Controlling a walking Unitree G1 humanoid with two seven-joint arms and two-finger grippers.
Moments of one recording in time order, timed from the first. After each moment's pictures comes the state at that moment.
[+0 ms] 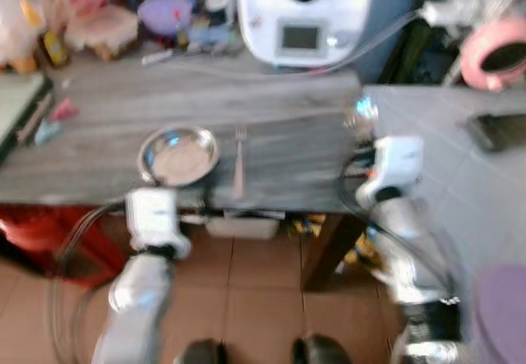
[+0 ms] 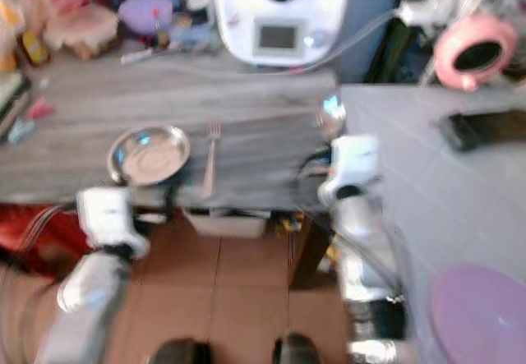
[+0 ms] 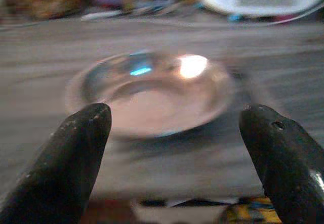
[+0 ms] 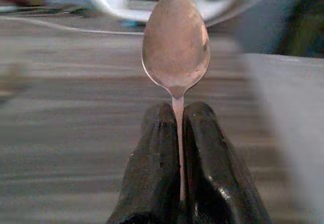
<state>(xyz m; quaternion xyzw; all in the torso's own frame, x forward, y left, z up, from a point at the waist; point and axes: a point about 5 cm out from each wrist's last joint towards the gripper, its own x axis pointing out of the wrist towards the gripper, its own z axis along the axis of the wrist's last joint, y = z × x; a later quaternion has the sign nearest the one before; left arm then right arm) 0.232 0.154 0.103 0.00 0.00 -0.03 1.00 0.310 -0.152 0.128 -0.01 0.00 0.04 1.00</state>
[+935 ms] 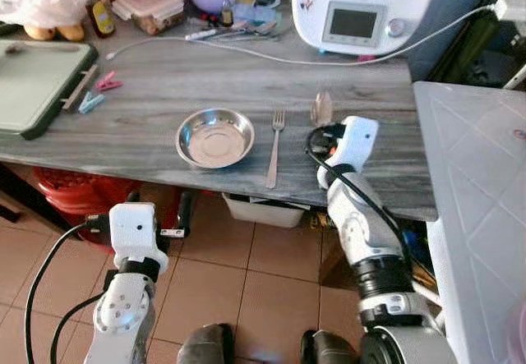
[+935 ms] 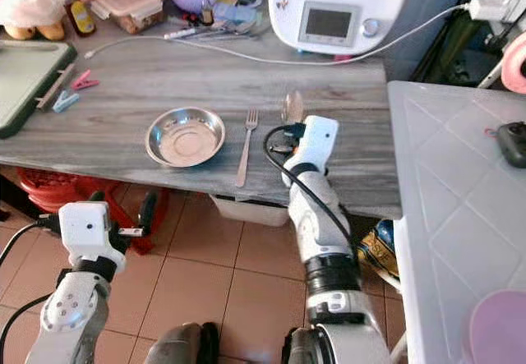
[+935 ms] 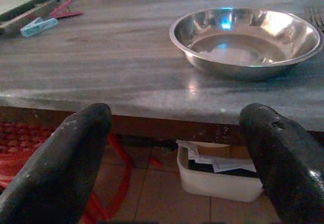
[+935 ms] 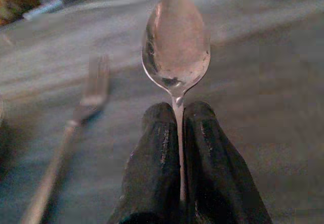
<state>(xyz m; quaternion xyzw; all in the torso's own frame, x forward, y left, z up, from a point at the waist) 0.215 0.165 0.102 0.02 0.02 0.00 1.00 0.347 -0.104 0.127 0.15 0.08 0.02 0.99</state>
